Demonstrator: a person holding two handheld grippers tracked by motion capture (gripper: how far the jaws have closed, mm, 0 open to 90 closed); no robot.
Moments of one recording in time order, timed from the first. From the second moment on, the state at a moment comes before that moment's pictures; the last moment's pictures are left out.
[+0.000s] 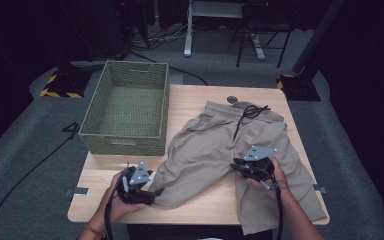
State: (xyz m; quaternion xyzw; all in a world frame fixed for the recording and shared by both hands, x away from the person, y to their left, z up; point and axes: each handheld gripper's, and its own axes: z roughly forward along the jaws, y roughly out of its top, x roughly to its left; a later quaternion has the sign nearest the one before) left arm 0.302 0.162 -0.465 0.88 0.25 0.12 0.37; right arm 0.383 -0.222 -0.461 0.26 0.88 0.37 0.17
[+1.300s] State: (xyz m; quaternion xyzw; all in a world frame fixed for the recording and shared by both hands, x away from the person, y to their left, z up) left arm 0.335 0.094 -0.413 0.86 0.22 0.14 0.44; right arm 0.361 -0.315 -0.490 0.33 0.87 0.31 0.18
